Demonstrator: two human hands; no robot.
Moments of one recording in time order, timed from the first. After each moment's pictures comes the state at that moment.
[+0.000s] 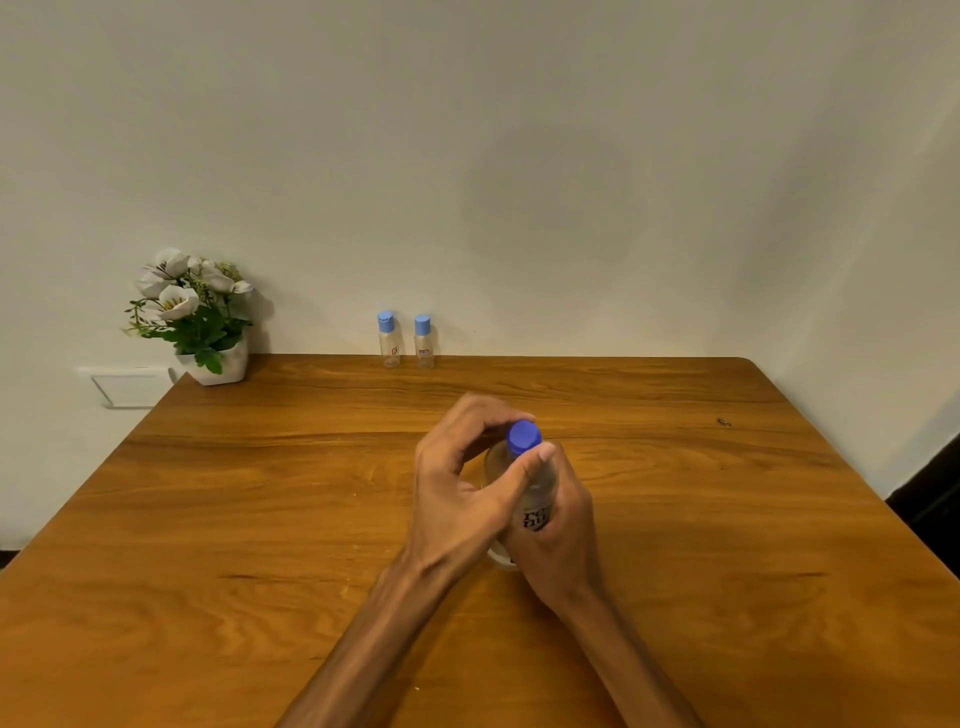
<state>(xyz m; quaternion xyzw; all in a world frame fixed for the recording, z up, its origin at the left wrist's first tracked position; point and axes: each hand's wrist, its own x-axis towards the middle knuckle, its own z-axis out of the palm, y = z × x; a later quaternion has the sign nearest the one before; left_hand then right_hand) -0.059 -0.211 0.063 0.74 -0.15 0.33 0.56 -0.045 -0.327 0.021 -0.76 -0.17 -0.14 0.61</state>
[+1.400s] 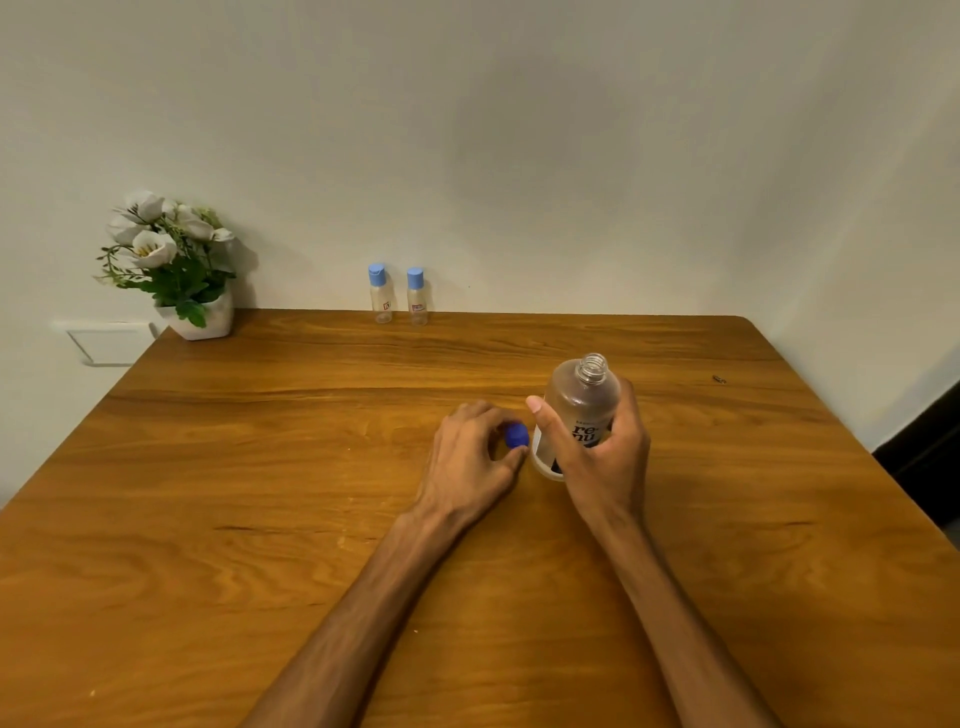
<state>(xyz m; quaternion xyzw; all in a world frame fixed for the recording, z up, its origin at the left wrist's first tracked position) -0.026 -0.206 -0.004 0.91 -0.08 0.19 0.36 -0.022 -0.360 0.022 -0.75 -0.07 -0.25 0.61</state>
